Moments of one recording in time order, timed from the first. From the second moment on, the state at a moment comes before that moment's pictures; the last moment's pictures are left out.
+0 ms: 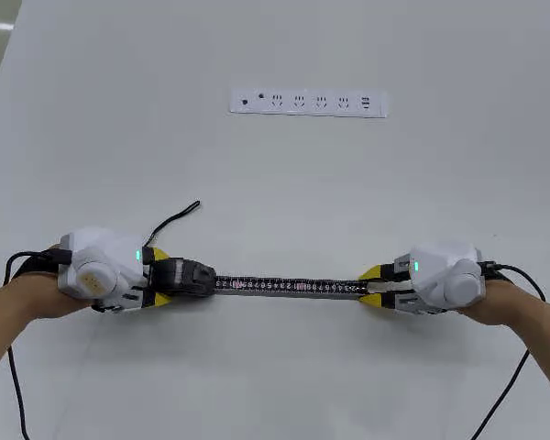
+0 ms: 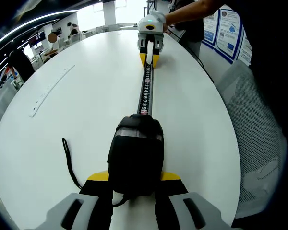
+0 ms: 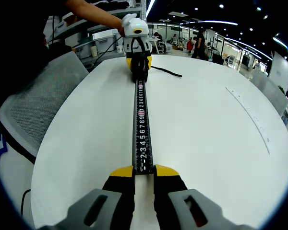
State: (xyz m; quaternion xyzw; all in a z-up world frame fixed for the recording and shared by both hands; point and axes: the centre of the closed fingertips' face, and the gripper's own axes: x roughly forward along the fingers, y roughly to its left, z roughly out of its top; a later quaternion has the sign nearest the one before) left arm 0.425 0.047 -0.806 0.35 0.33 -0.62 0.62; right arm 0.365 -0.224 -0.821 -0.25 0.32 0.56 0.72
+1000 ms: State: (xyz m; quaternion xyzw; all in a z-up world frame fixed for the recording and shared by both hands) left arm 0.426 0.040 -0.806 0.36 0.32 -0.62 0.62; right arm 0.369 -0.225 -0.823 -0.28 0.33 0.55 0.72
